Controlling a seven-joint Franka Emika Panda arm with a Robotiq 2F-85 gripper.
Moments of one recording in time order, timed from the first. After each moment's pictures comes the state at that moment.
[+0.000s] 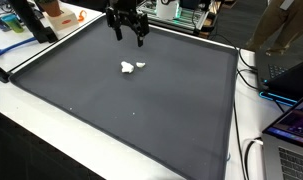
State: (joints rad) arm 0.04 0.17 0.06 -2.20 0.08 2.46 0.11
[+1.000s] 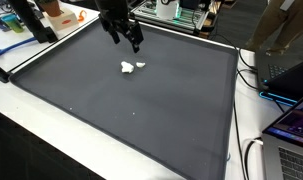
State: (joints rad) arm 0.04 0.35 0.05 -1.89 0.08 2.14 0.21
